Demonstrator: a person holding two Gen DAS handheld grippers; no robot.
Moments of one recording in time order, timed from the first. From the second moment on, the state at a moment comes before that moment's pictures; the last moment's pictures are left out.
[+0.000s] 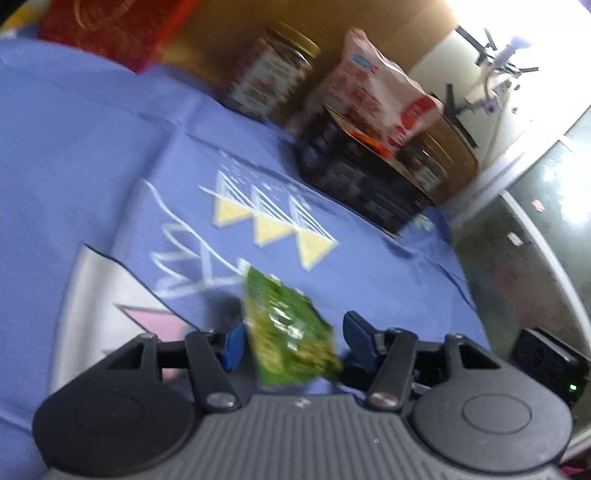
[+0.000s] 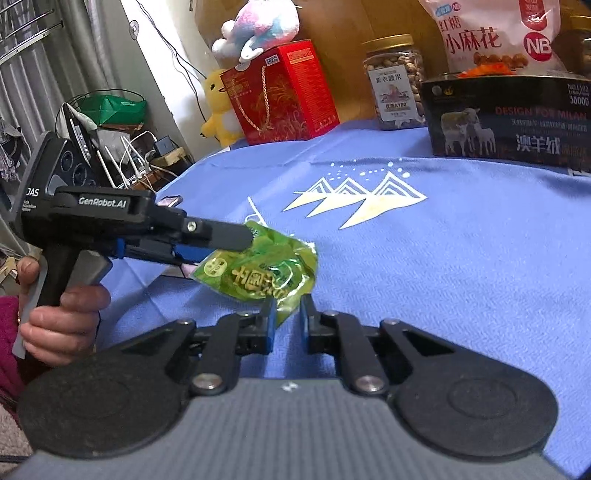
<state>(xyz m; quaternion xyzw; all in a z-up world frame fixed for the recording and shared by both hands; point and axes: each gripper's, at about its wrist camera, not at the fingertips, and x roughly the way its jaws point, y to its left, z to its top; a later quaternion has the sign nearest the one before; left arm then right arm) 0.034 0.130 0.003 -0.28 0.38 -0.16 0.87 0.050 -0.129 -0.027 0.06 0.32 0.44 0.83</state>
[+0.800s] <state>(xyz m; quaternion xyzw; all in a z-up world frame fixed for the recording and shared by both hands) 0.063 0.091 0.023 -0.27 0.39 -0.23 0.85 0.050 -0.134 -0.015 0.01 0.26 0.43 0.86</state>
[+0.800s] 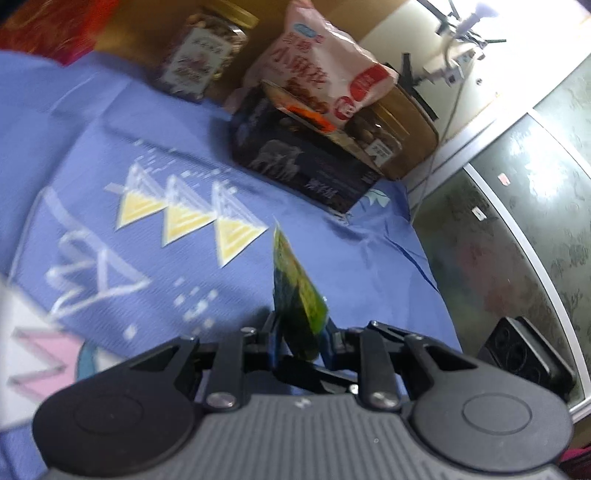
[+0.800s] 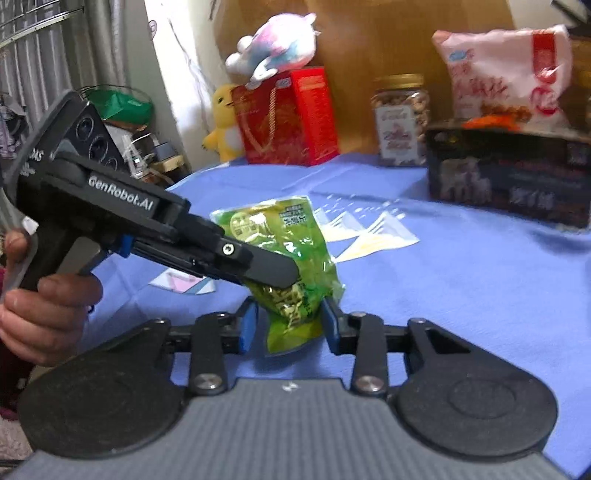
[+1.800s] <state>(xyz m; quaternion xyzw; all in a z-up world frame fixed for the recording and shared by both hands) 0.296 0.018 0.074 -0.15 0.34 -0.20 0.91 0.218 -0.160 0.012 -0.05 0.11 0.24 0.96</state>
